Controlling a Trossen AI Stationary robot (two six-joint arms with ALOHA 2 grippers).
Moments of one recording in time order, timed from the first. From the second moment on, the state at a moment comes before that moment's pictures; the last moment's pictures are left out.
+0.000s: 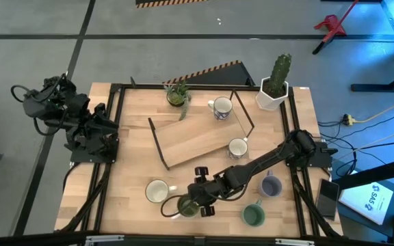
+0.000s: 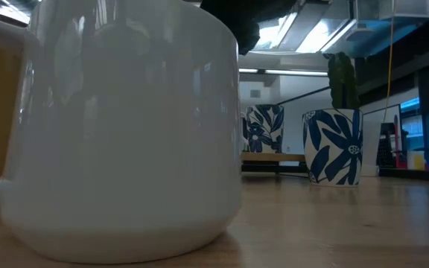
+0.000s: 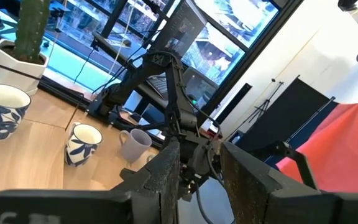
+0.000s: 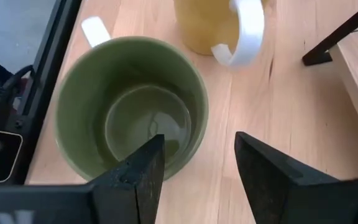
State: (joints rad) left arm -0.99 0.53 1.11 -0.56 -0.88 -0.63; right arm 0.45 2.05 1.63 -0.53 0.15 0.24
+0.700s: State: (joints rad) left arm -0.99 0.53 1.11 -0.56 -0.91 -0.65; right arm 0.45 2.13 1.63 -0.64 0.09 0.34
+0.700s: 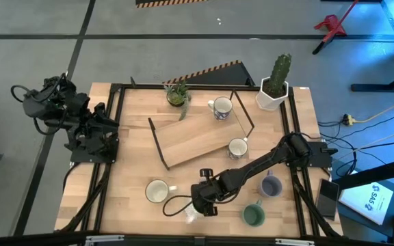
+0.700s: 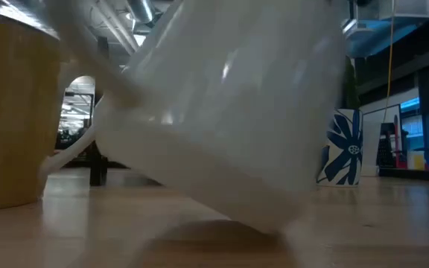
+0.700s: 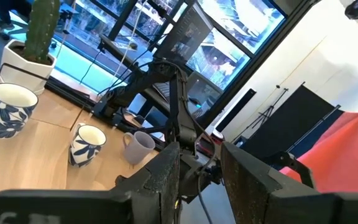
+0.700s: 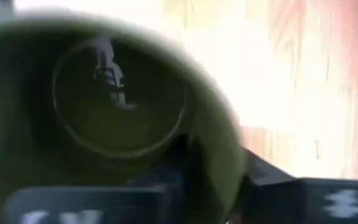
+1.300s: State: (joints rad) left arm -0.99 0.53 1.11 -0.56 -0.91 -0.64; right arm 0.34 2.13 2.01 -1.19 0.11 0.33
